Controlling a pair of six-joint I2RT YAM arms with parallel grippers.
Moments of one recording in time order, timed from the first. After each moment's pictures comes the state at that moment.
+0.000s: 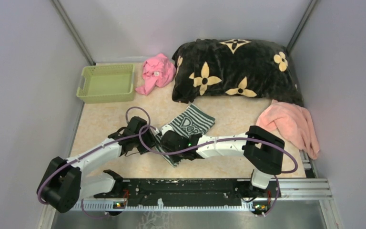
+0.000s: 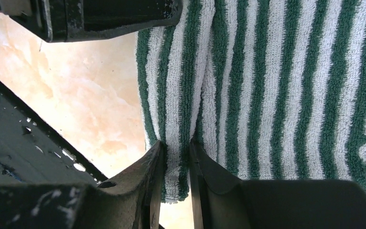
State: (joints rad) left arm -0.53 1.14 0.48 -0.33 0.00 -0.96; right arm 1.24 1.70 1.02 -0.28 0.16 0.44
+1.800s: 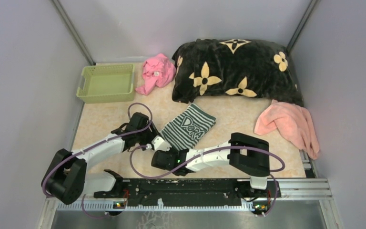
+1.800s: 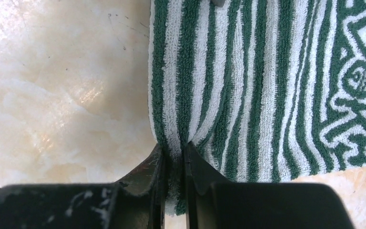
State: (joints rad) left arm -0.52 1.24 0.52 -0.25 0.02 -0.97; right arm 1.42 1.84 1.08 -0.33 0.60 0.38
